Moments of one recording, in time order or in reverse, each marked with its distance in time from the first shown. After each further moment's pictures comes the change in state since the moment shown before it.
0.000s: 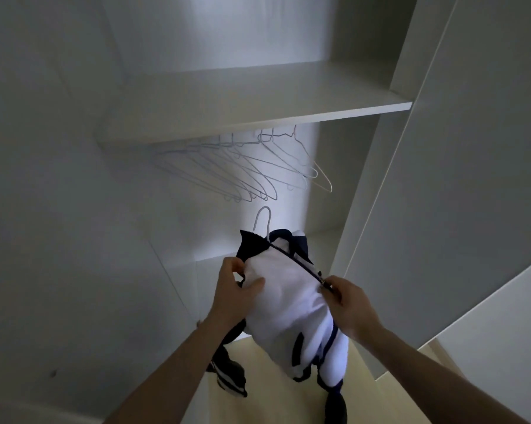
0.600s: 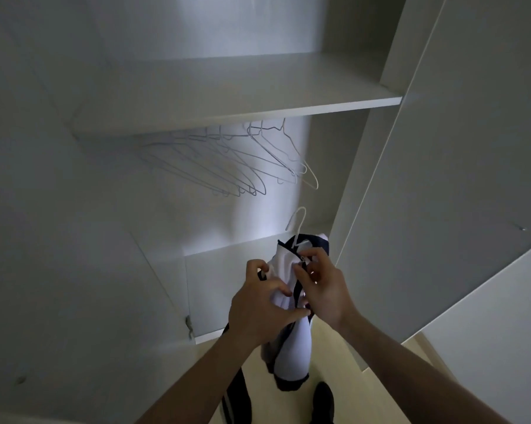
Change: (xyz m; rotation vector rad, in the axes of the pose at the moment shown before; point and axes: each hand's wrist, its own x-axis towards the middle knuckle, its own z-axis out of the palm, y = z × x) left_hand -0.033 0.021 0.055 0.516 -0.105 0.332; right_hand 0.005 -0.050 -0.010 0.406 0.110 -0.083
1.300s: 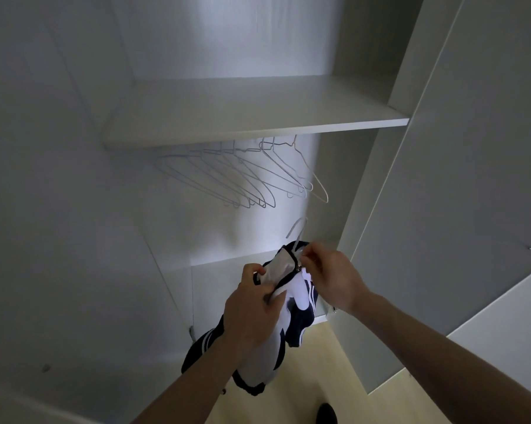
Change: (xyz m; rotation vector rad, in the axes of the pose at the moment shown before) left_hand 0.000 -0.016 -0.018 0.159 0.095 -0.060; right_hand 0.038 -0.031 -0.022 -0.417 -0.143 -0.241
